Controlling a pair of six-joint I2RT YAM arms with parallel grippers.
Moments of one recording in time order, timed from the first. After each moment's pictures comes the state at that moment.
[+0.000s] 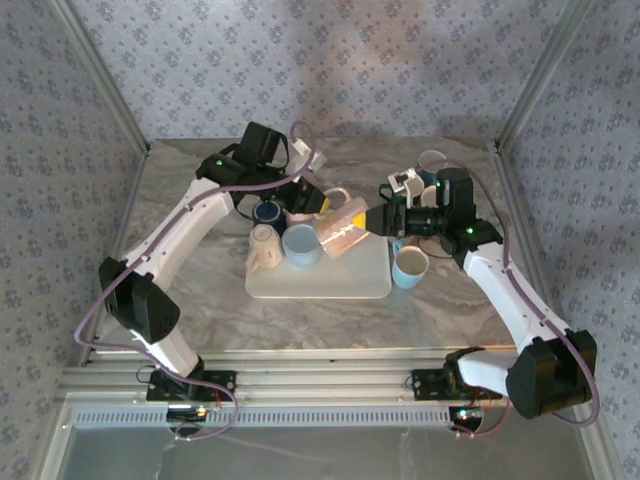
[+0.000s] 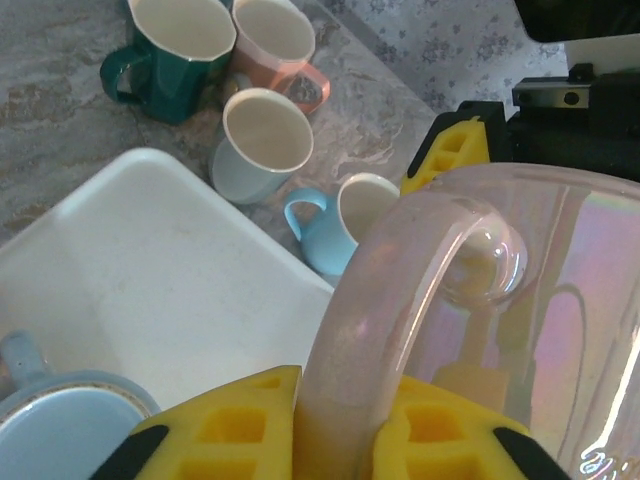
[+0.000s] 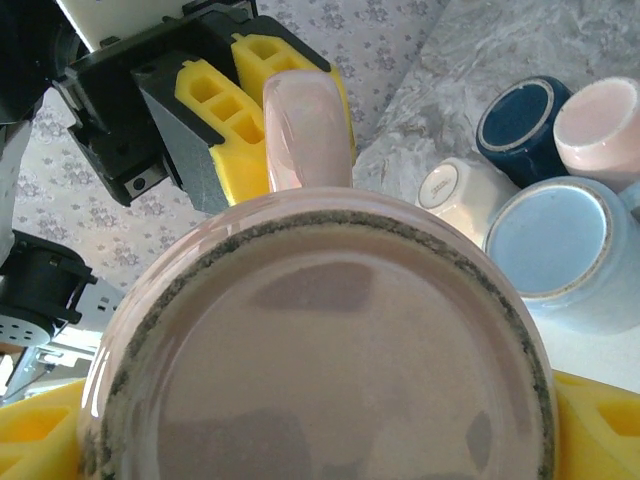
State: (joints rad) left arm -0.56 1.68 1.72 -0.90 0.69 0.01; right arm 0.26 1.20 0.99 -0.27 -1.07 0.51
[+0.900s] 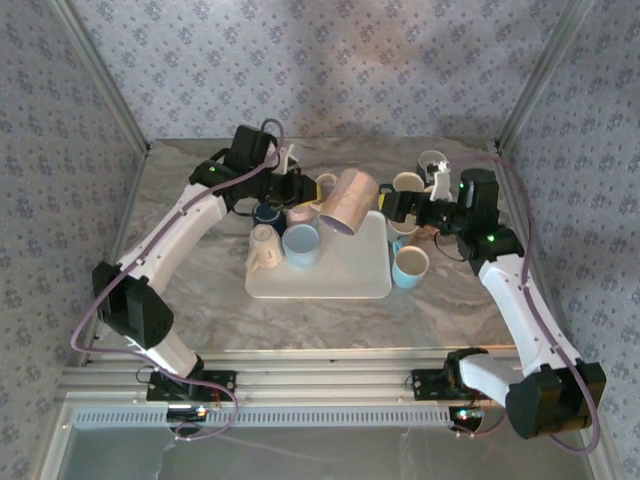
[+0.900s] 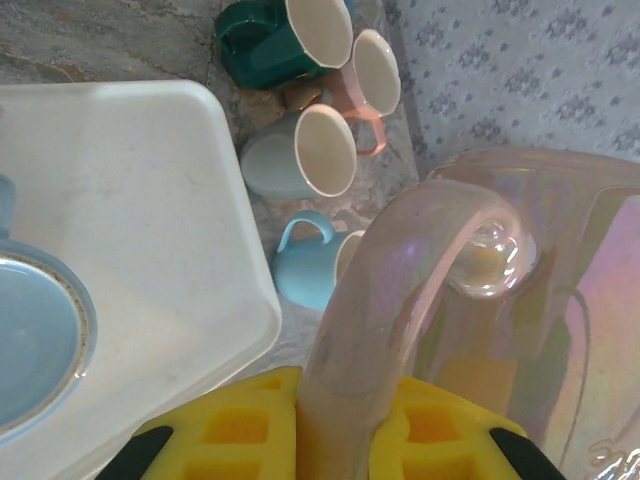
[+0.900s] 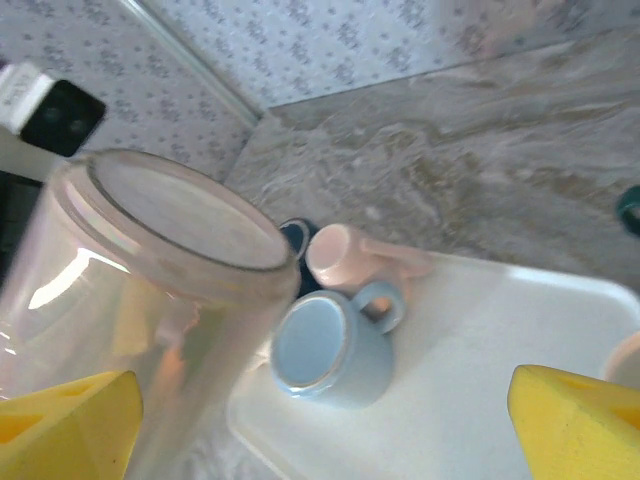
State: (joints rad) left arm -0.51 1.62 1.62 -0.76 0.63 -0.64; right arm 0.16 1.08 1.00 -0.34 -0.60 0.36
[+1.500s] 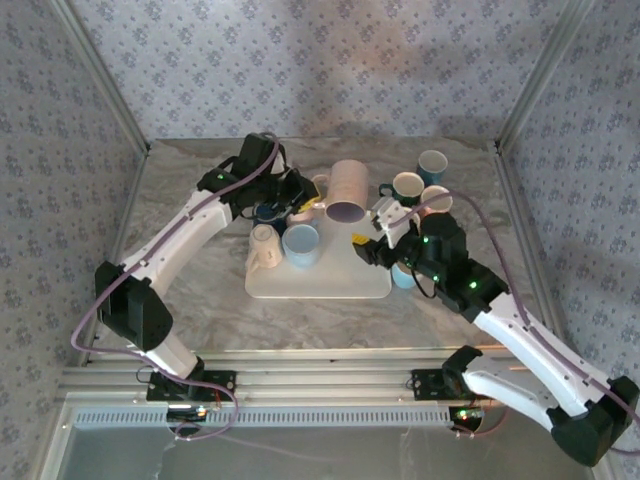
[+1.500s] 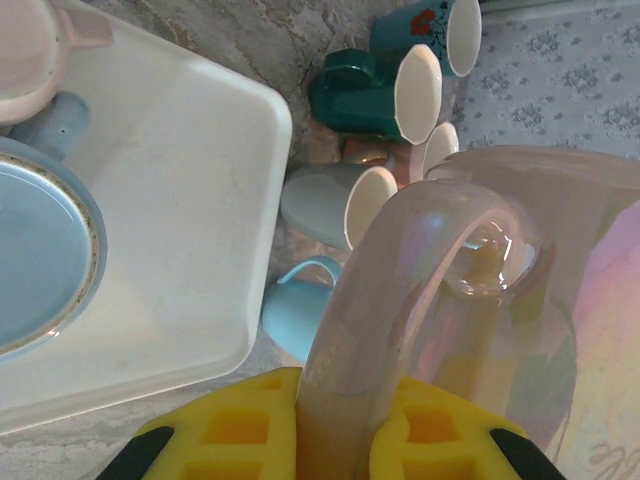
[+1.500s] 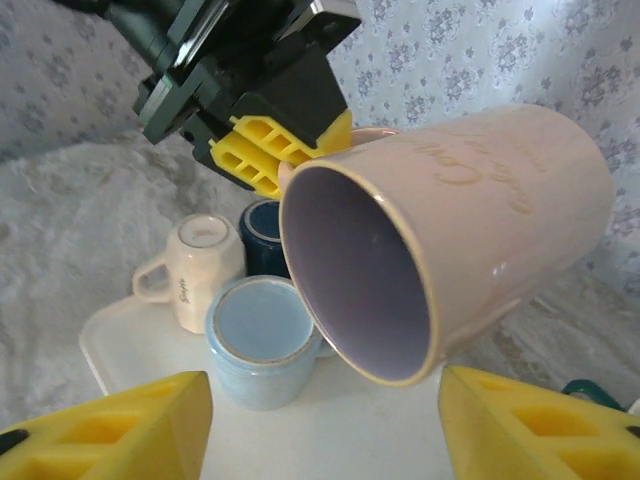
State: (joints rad) left arm -0.56 1.61 1.55 -0.68 0.43 -1.08; right arm 0.68 0.89 0.84 -0.22 -0.08 -0.21
